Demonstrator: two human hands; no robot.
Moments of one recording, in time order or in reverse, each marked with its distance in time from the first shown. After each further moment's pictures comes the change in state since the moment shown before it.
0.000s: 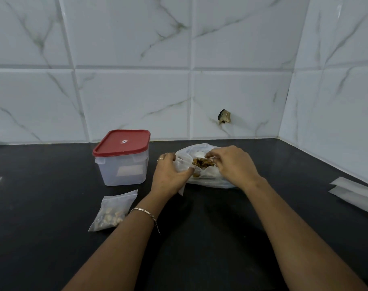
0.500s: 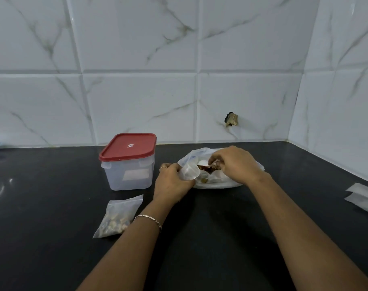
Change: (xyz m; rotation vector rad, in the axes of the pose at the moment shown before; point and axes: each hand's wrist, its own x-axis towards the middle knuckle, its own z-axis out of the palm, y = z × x) left_hand 0.003 -0.012 -0.003 0.173 -0.061 -0.069; right_hand 0.028 0.007 0.010 -0.057 -0.141 -0.051
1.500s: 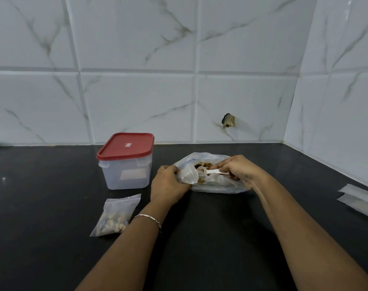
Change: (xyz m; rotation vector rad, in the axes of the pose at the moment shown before) left_hand -0.002 -0.005 0.004 0.082 0.021 0.016; right_hand -0.007 0.010 -0.001 0.909 -0.243 0.552
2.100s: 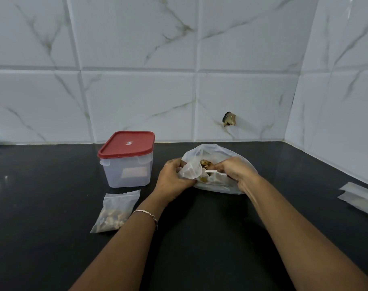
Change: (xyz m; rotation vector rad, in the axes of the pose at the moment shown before) left_hand -0.006 0.011 -0.010 -0.468 -0.098 0.053; right_hand -0.006 -0.005 0.020 0.287 0.050 0.193
